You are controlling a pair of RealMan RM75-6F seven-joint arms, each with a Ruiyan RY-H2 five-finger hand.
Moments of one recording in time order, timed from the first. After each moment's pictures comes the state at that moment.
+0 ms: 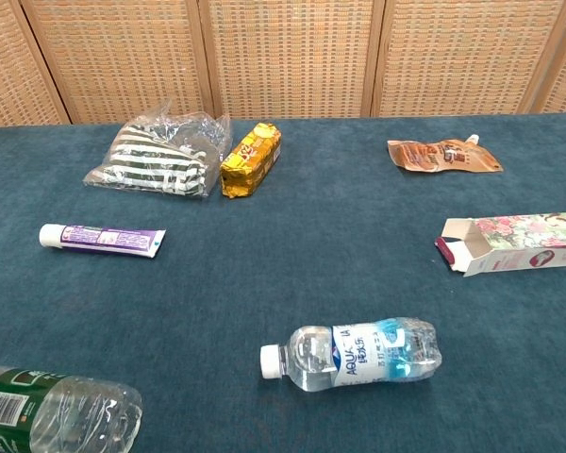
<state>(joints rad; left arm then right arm) -0.39 -1.13 -0.20 -1.59 1.25 1.10 0.29 0.09 -1.16 0.06 -1.62 -1.49 1.45 -0.16</state>
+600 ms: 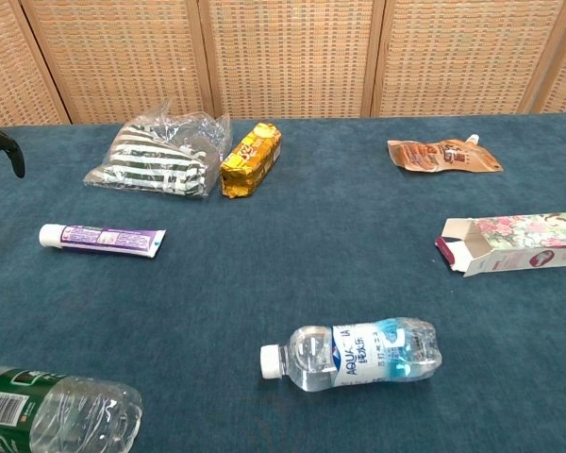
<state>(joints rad) -0.60 -1.31 -0.18 -1.42 0.92 0.89 0.58 0.09 -1.16 0.06 -1.61 -1.47 1.44 -0.14</state>
